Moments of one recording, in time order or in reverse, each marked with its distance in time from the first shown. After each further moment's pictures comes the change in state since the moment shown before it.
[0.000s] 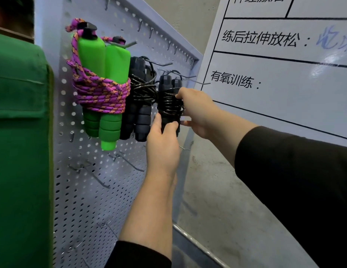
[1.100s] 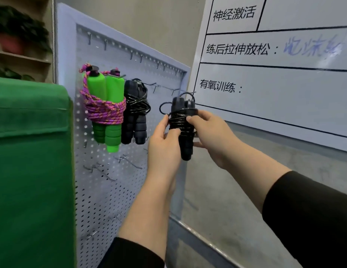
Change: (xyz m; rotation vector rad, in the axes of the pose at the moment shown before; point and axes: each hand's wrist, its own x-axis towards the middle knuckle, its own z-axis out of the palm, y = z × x) left_hand -0.051 0.036 0.011 0.012 -0.111 0.039; right_hand -0.092 0.014 -0.046 0.020 0.077 -0.102
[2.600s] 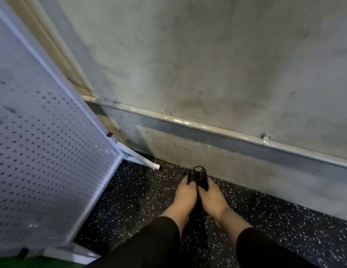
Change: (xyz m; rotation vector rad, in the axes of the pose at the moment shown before) left_hand -0.270 -0.525 -0.019 0.750 -0.347 -1.260; right_hand -0.296 0.589 -0.031 0.002 0.046 1.129
